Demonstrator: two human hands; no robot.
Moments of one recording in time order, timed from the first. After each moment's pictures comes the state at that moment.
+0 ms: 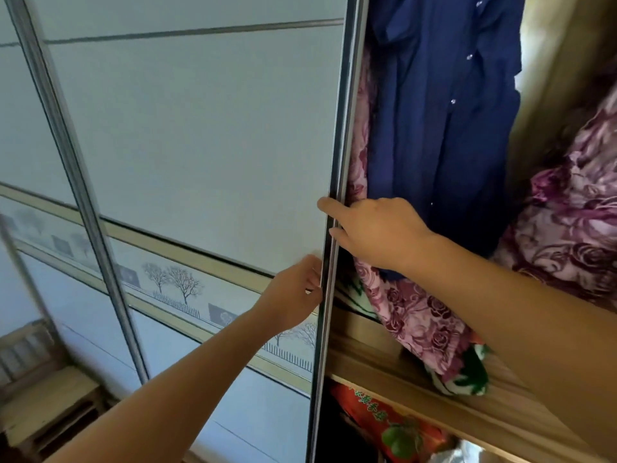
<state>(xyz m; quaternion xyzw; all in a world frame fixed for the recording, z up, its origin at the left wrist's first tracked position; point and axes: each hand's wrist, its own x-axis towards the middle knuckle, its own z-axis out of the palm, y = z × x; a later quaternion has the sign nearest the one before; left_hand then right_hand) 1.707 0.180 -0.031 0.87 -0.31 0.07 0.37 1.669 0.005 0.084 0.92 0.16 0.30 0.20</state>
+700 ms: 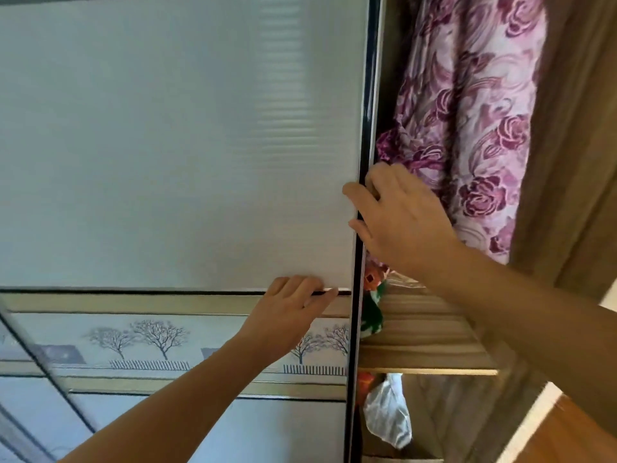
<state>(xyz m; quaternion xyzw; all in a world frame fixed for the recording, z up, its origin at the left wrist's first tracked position) 1.654 0.050 -0.084 0.74 -0.61 0.29 0.03 1.510 -0.124 0.064 0.88 -0.04 0.41 0.24</state>
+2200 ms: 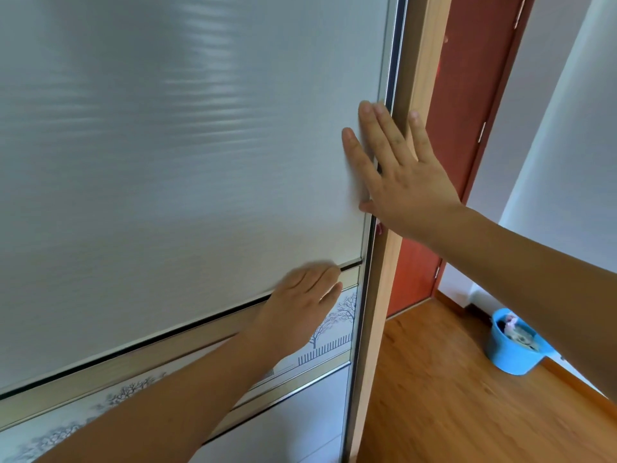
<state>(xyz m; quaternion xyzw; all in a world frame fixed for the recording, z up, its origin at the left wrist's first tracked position) 1.503 -0.200 -0.086 0.55 -0.78 0.29 0.01 1.316 -0.319 0.075 0.82 -0.30 0.20 0.45</state>
